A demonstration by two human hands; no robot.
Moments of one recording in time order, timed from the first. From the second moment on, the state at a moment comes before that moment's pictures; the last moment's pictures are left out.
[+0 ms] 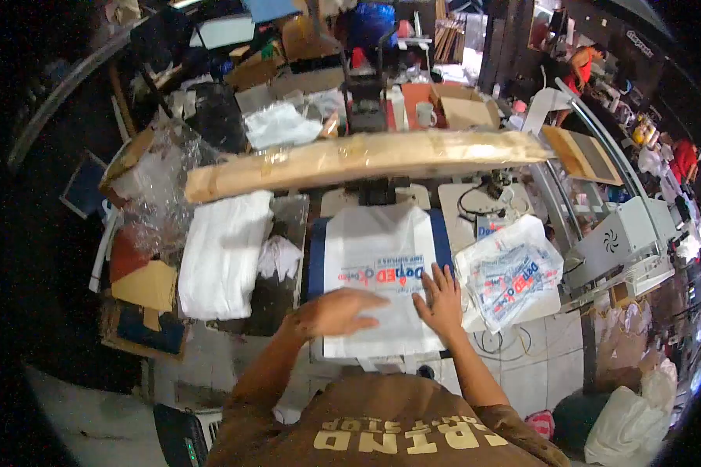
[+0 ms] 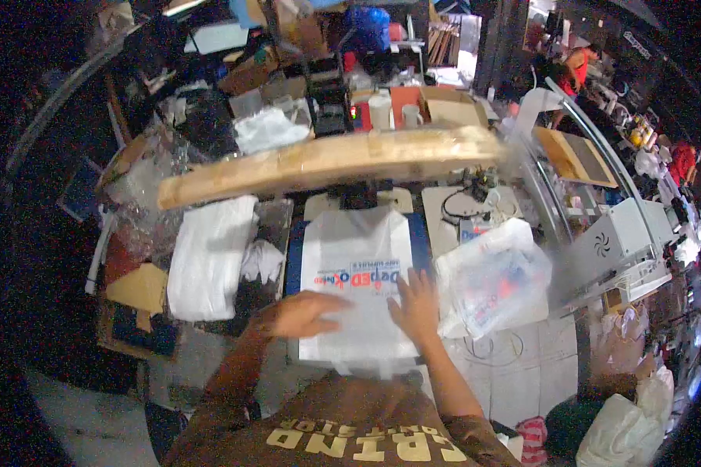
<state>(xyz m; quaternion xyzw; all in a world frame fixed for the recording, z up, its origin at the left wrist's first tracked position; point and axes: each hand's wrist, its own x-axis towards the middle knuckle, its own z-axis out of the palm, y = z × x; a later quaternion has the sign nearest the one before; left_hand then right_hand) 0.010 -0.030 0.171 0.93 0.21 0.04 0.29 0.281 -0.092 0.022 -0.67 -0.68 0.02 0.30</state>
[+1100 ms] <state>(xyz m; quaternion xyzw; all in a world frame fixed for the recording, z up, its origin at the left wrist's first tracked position) 0.009 -0.139 0.381 0.82 0.08 0.57 -0.09 0.383 -0.205 0.195 -0.52 -0.54 0.02 0.66</state>
